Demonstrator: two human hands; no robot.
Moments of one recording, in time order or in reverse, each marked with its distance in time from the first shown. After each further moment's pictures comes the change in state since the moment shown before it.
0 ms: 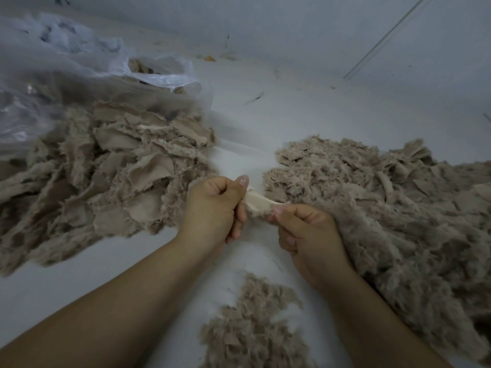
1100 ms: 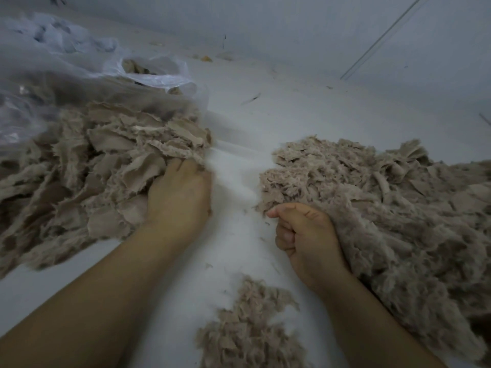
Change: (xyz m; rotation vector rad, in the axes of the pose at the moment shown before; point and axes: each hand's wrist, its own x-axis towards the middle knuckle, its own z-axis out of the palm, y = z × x) left_hand 0.025 0.009 -0.042 1.538 0.134 0.471; right_hand 0.001 -0.002 0.002 0.046 0.097 0.064
